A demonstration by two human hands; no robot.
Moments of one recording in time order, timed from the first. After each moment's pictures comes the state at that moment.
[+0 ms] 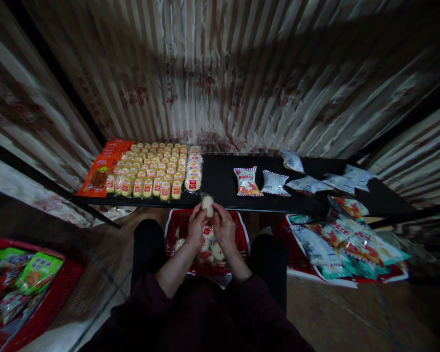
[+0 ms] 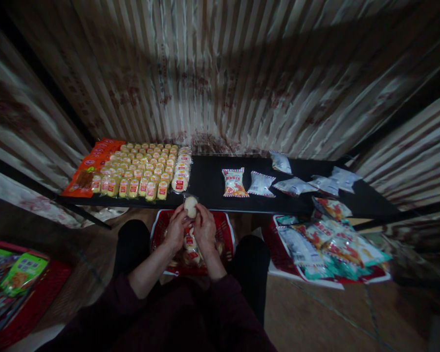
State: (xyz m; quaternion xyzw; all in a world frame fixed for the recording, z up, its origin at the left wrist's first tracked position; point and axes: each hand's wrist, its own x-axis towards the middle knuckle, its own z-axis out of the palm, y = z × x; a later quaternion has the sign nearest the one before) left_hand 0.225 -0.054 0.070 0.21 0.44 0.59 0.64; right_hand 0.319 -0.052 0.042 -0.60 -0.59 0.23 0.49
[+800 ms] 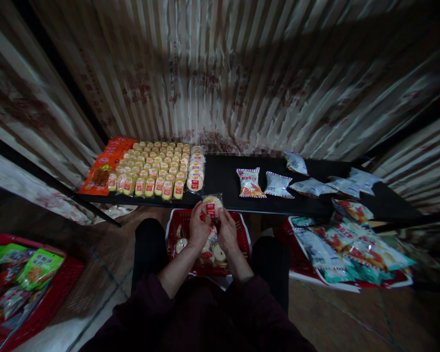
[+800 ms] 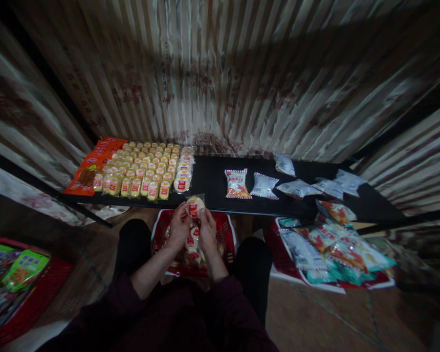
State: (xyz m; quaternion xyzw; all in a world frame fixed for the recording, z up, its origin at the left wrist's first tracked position) left_hand 0.221 -0.047 0.040 0.47 0.56 0.55 0.40; right_hand 0.309 -0.047 0.039 -0.52 -0.32 0.52 0.60
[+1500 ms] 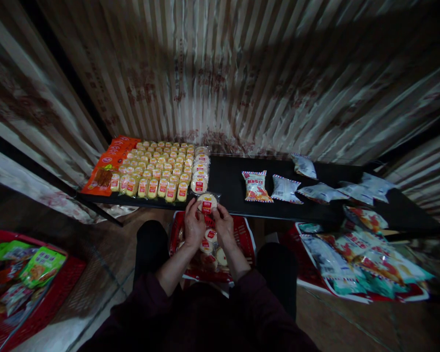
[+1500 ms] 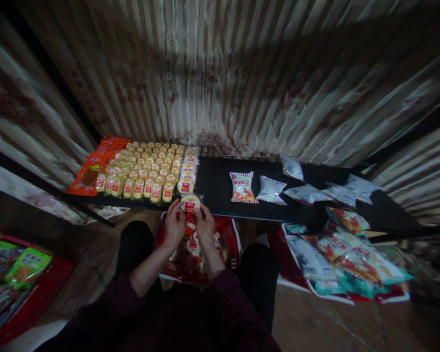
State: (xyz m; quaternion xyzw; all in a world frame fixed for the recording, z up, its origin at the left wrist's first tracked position) left_hand 0.194 -0.034 0.059 0.49 0.64 0.52 0.29; right_hand 0.294 -0.012 0.017 -0.58 -0.41 0.43 0.55
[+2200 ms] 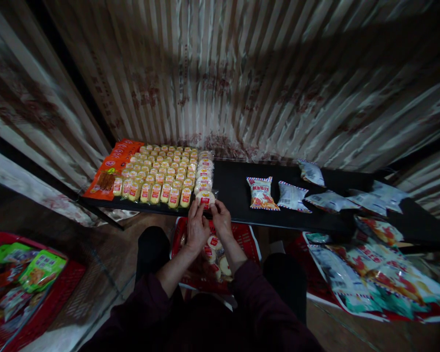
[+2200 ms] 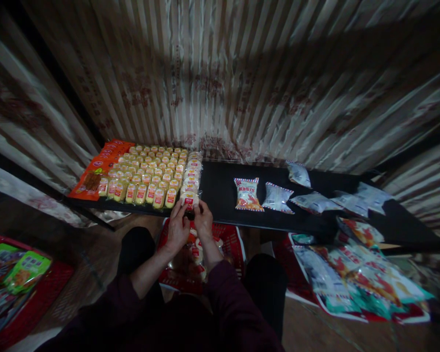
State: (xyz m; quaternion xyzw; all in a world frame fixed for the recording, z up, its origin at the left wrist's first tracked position) left_hand 0.186 -0.018 0.045 0.59 0.60 0.49 0.24; right_hand 0.280 0.035 0.015 -0.58 -0.47 0.40 0.54
